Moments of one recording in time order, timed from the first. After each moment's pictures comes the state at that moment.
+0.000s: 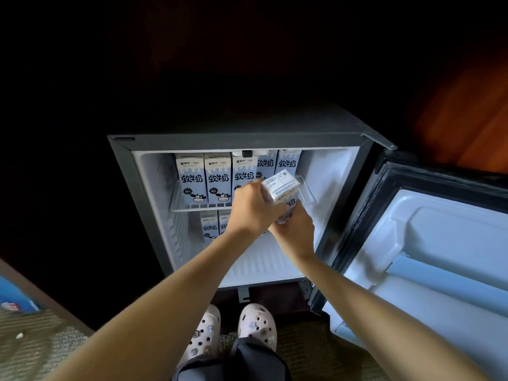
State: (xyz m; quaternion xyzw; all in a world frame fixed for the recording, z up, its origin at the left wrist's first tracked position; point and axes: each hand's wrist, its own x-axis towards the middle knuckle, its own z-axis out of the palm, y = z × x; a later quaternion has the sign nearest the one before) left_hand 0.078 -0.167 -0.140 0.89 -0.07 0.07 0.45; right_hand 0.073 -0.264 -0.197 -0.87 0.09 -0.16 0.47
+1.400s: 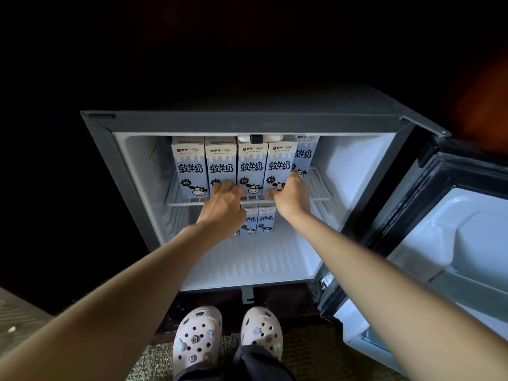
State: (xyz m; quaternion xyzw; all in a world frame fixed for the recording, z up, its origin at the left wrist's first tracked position) left_hand 0.128 -0.120 -0.193 0.97 -0.10 0.01 0.22; right_hand 0.157 -0.255 -0.196 -0.92 0.10 -0.07 0.38
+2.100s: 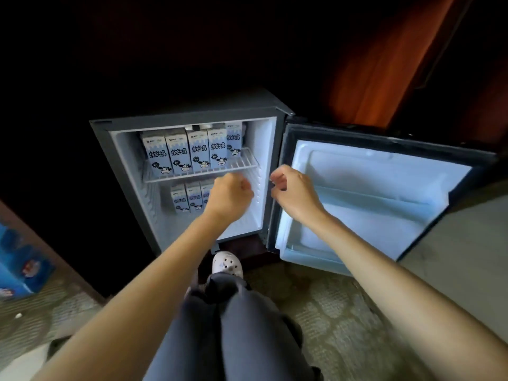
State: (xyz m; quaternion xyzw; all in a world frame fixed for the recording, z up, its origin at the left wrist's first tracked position) left_hand -0.071 -0.190 -0.084 0.91 -0.11 -0.01 0.39; right_hand -0.095 -0.320 -0.091 -0.93 0.06 -0.12 0.35
